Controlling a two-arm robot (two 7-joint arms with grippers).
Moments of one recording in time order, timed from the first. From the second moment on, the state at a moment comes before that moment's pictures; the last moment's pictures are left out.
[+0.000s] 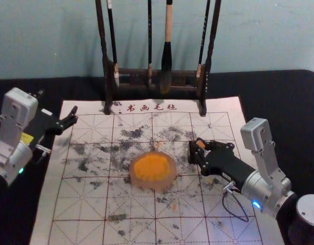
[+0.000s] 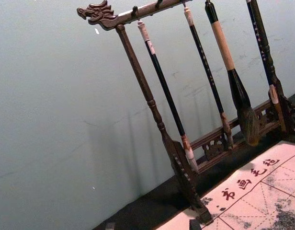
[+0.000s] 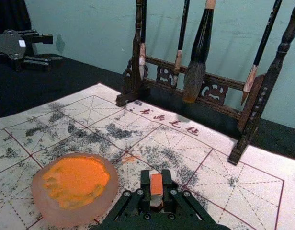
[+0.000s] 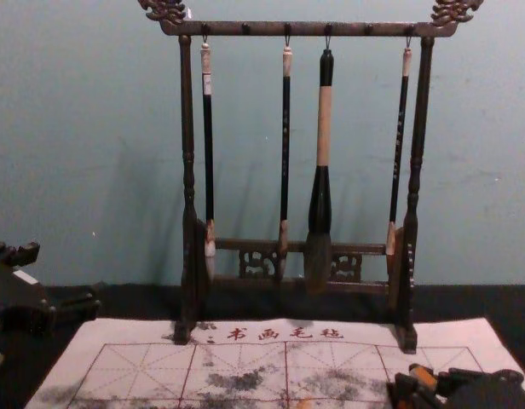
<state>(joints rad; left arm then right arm) -0.20 0.60 0.45 -1.41 -0.25 -0.12 0.03 0.07 0.40 -0.41 -1.47 0.29 -0.06 0.29</state>
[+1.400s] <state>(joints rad) -0.20 0.60 0.45 -1.41 -0.25 -0.12 0.03 0.20 0.45 -0.41 -1.59 0.42 0.25 0.47</state>
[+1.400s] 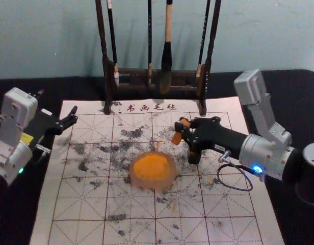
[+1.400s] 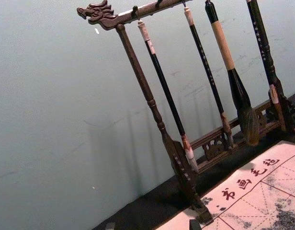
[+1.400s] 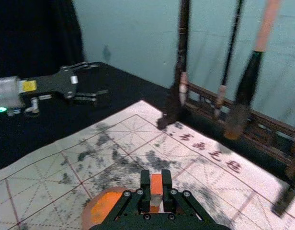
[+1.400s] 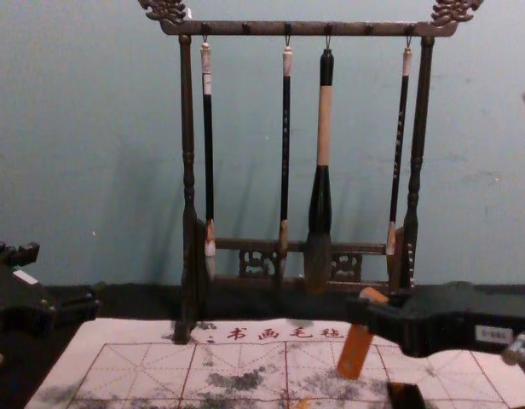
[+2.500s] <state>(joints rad) -0.20 0.60 0.45 -1.41 -0.25 -0.12 0.03 0.37 0.40 -0.60 -1.40 0.34 0.21 0.54</state>
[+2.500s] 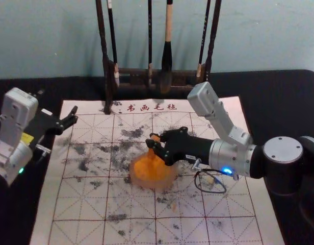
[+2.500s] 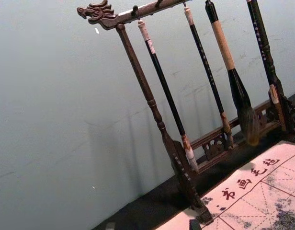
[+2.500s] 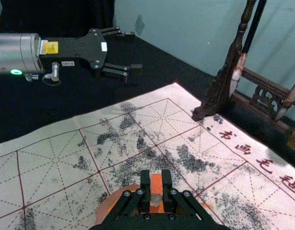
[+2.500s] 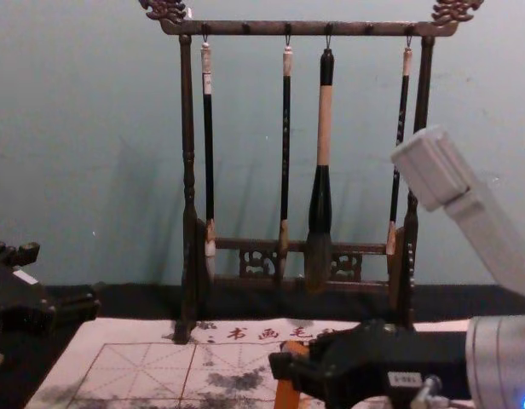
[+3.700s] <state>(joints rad) -0.20 0.60 0.45 -1.41 -0.25 -0.12 0.03 0.37 0.38 -0.60 -1.38 0.32 0.23 0.53</state>
